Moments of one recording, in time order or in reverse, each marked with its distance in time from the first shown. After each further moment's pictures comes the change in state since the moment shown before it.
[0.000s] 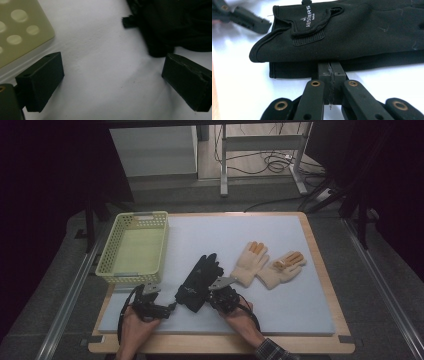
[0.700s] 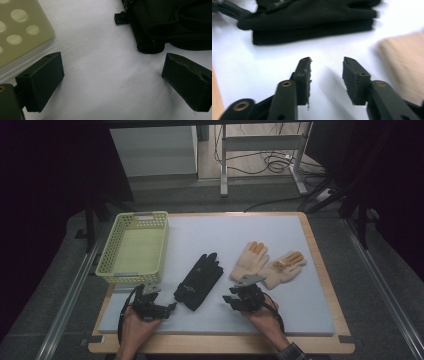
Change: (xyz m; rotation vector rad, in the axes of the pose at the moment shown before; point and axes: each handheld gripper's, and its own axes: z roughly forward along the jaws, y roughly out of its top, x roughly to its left) left arm 0.000 0.000 0.000 0.000 -0.002 -0.001; right arm -0.037 -0.026 -0.062 -0.007 -0.072 0.032
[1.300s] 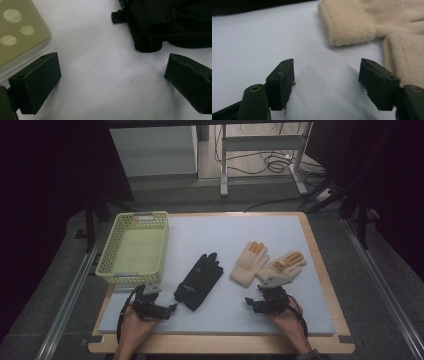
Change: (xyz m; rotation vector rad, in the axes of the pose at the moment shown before) left arm -0.001 0.001 0.001 0.013 -0.014 0.017; right arm -0.046 -0.041 -0.028 0.010 -0.094 0.030
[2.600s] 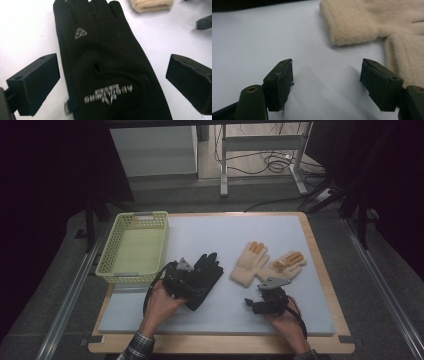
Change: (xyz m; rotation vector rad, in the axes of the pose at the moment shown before) left arm -0.044 0.109 0.030 0.055 -0.109 0.106; right arm 0.002 -0.001 0.001 0.003 -0.013 -0.022
